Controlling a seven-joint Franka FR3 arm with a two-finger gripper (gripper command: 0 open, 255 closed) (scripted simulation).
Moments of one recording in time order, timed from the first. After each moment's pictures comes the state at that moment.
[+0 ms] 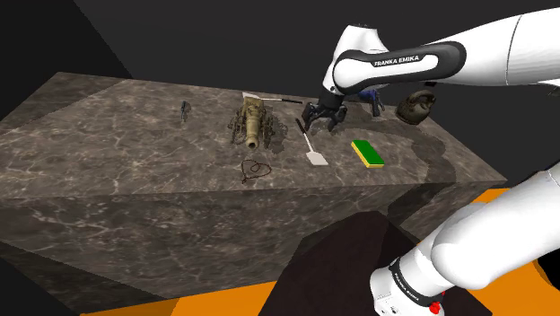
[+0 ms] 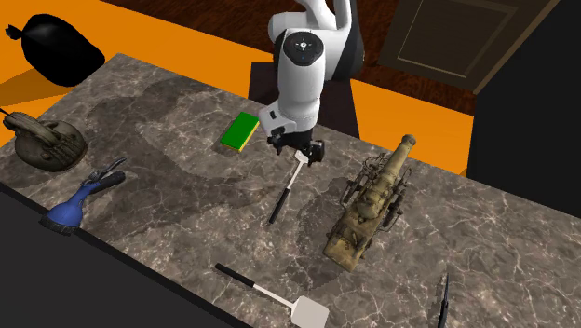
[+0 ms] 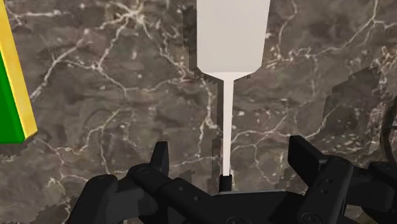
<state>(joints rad) -0.03 -0.15 -0.03 -2.24 -0.04 2.14 0.38</state>
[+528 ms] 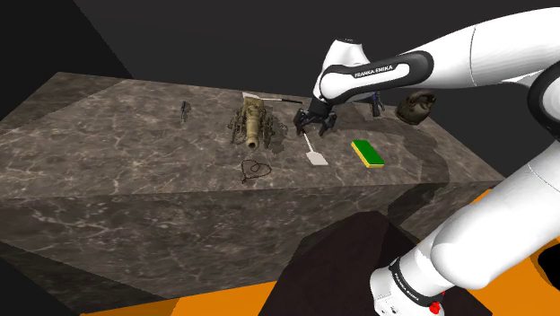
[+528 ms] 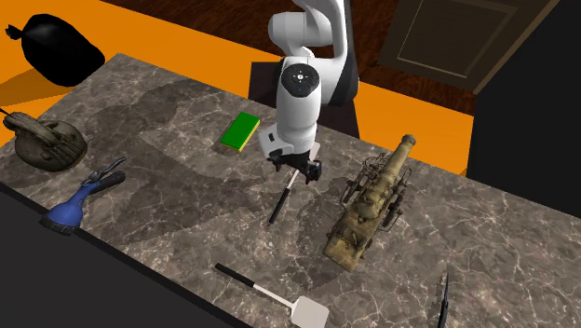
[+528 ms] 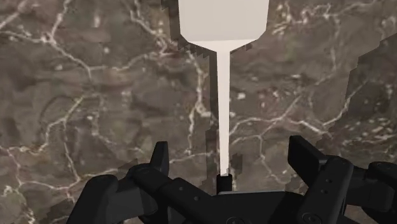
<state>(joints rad) -0.03 -0.02 -0.04 -2.21 -0.03 2.26 0.40</state>
